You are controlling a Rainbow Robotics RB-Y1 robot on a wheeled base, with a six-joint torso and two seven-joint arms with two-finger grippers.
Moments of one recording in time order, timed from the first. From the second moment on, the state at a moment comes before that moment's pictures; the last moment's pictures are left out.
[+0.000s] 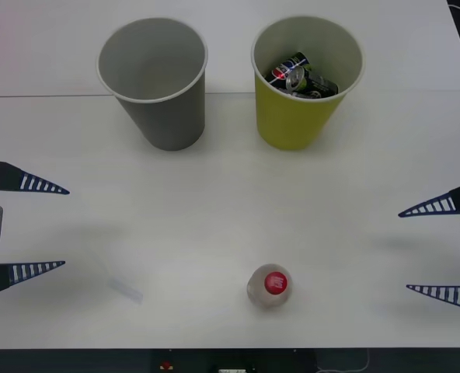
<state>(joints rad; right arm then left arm) 0.25 -1.12 -0.17 -1.88 1.15 -1.20 0.17 0.26 1.13 0.26 -2.01 -1.31 -1.13 -0.09</state>
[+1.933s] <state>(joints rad) 0.03 -0.67 0.36 -1.42 0.96 -1.12 0.57 0.26 1.13 0.26 -2.01 -1.31 -1.13 -0.09</state>
